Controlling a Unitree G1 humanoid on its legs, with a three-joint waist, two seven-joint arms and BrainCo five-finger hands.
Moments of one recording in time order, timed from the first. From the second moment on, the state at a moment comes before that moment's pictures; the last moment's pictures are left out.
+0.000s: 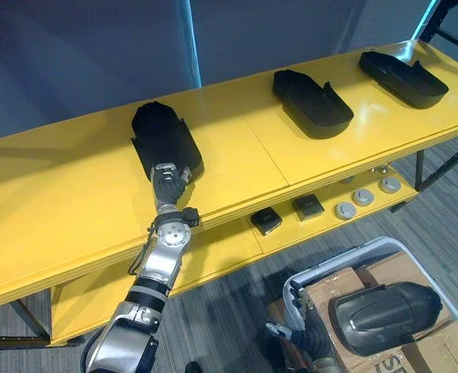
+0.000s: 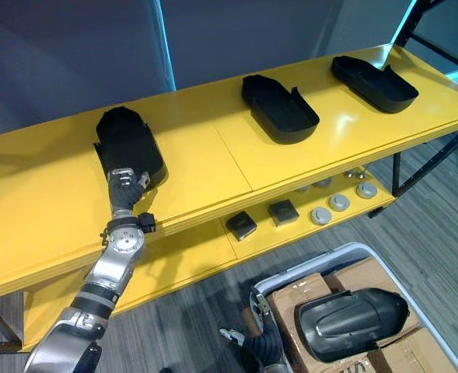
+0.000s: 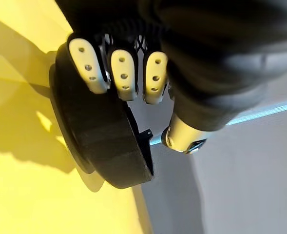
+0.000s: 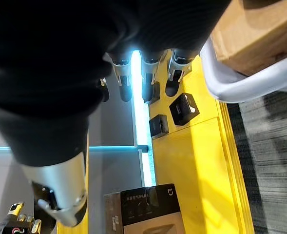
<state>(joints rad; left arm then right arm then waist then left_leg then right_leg) -0.76 0.26 -0.12 0.50 -0.06 -0.10 0.60 0.40 -0.12 0.33 -0.14 -0.09 -0.23 -0.23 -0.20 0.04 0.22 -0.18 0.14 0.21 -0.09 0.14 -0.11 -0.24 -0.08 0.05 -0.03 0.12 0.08</state>
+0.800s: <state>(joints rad) -0.07 0.00 -0.38 -0.32 0.10 -0.20 0.55 0.47 -0.10 0.18 -0.42 -0.08 -0.25 -0.23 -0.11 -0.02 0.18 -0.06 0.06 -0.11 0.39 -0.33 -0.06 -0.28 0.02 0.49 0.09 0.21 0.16</state>
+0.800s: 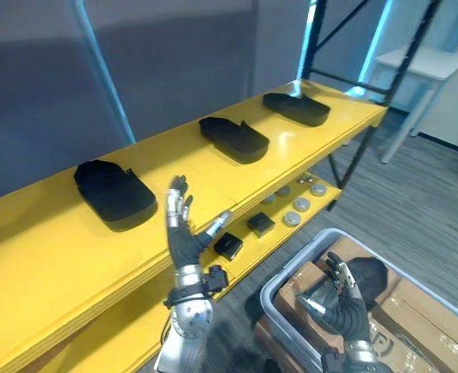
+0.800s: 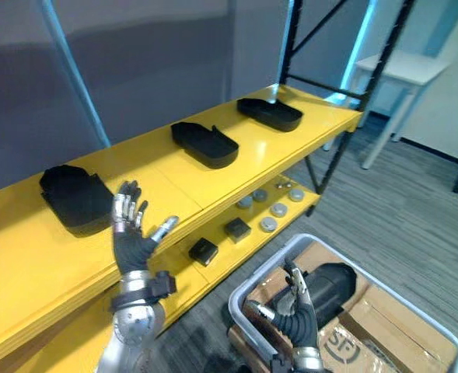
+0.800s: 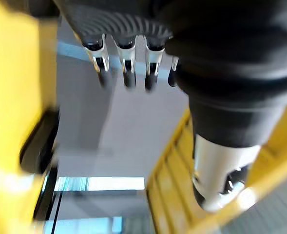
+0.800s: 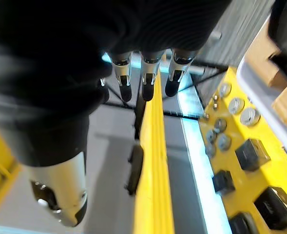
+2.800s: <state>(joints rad) -0.17 0.14 -0.15 0.89 -0.04 -0.17 0.28 -1.26 -0.41 -0.01 1.20 -0.09 0.00 -0.38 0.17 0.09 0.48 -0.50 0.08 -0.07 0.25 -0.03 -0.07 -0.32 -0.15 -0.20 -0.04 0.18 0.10</state>
